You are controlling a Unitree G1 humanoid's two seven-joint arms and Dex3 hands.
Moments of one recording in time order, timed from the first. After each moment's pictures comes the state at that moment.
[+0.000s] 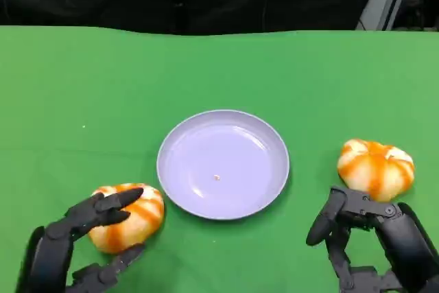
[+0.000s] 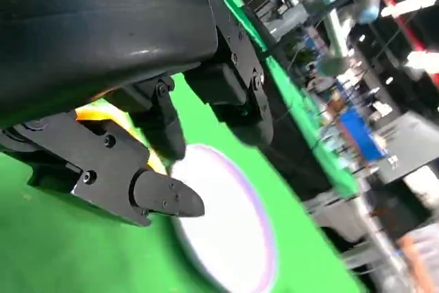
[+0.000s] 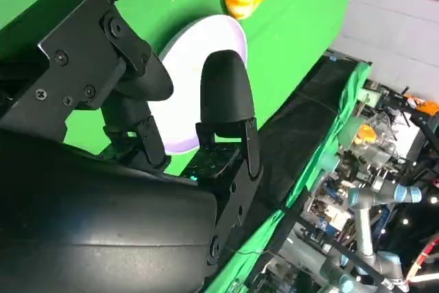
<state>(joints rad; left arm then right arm) 0.24 0.10 0.09 0.10 0.32 -0.63 0.09 0.25 -0.11 0.13 -0.17 -0.23 -0.36 0.05</state>
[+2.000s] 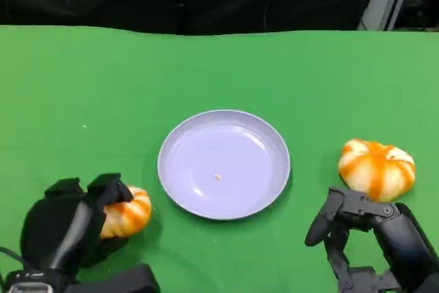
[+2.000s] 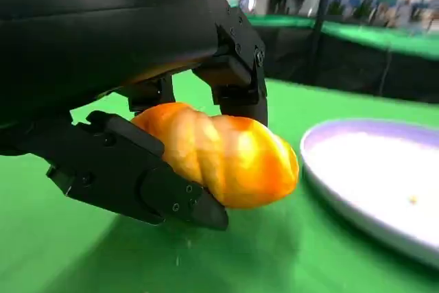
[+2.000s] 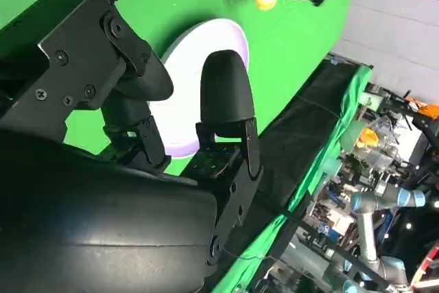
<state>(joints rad) 0.01 0.35 -0.23 0.19 0.80 -0.12 0.45 0.25 -0.11 0.14 -0.16 -0.22 -0.36 0.06</state>
